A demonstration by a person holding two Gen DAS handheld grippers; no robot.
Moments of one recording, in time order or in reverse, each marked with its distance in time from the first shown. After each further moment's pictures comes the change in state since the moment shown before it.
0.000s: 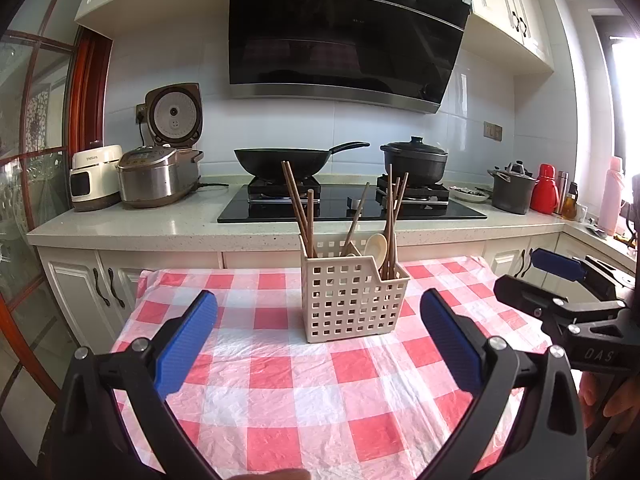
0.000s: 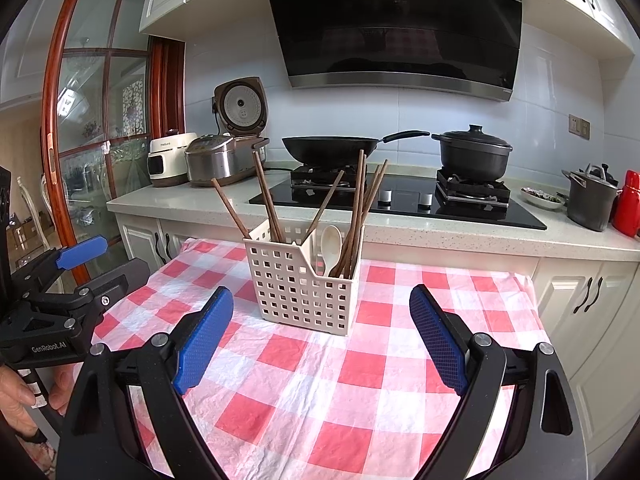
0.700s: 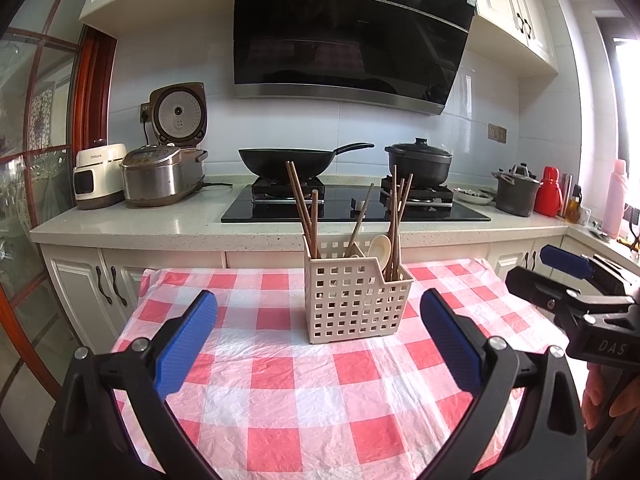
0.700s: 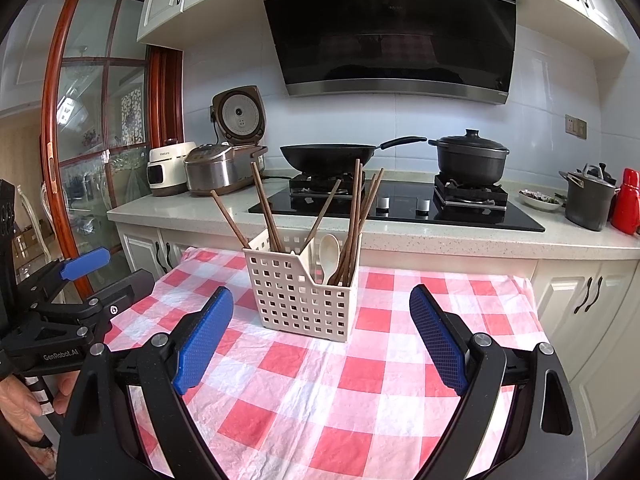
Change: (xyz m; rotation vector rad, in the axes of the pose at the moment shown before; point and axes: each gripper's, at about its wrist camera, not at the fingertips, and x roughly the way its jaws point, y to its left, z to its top) left arm 0.003 0.003 0.000 -0.018 -0.001 0.010; right arm -0.006 -0.004 0.003 0.014 -0.028 0.002
